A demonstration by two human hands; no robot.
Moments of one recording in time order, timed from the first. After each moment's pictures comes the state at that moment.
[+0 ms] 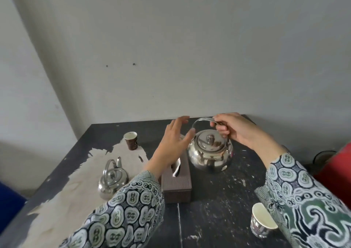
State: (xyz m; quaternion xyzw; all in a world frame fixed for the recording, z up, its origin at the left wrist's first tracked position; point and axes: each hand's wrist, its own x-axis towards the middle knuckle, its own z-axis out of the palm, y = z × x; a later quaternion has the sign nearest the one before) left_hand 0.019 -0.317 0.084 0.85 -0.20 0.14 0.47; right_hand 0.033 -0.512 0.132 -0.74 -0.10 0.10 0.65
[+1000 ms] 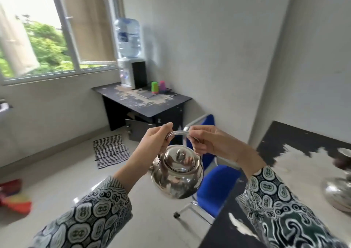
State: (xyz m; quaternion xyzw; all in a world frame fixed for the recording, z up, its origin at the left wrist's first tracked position) left_hand -0.463 0.315 0.131 0.71 0.20 0.27 0.61; right_hand -0.305 0.208 0.132 -0.49 -0.54 0.47 0.49
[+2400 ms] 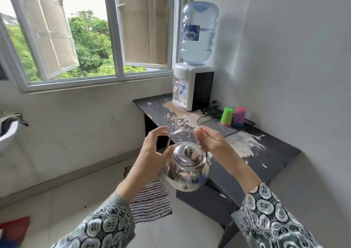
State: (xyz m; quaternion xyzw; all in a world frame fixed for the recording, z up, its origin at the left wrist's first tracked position) left_hand -0.336 1.090 0.057 0.81 0.26 0.41 0.33; right_hand -0.153 1.011 0.093 -0.56 -0.58 0.30 0.51
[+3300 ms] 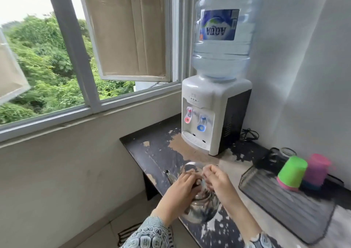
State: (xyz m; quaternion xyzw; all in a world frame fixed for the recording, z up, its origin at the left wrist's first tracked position) left_hand -0.095 1.604 -0.024 0.94 0.17 0.20 0.23; right_hand 0.017 1.515 -0.002 -0.65 -0.39 0.30 0.58
